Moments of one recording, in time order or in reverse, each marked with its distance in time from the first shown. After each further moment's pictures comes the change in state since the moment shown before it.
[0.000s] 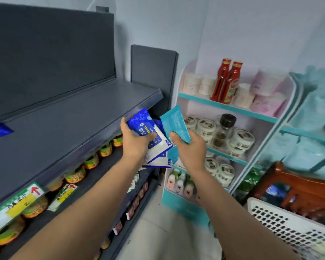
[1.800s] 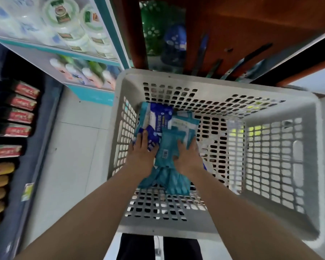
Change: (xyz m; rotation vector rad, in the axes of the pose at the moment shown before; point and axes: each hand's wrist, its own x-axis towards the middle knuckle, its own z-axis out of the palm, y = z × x) left_hand -0.232 -0.550 0.297 1.875 -1.347 0.005; right_hand -0.124 0.557 -0.351 -0.835 -0.854 0.900
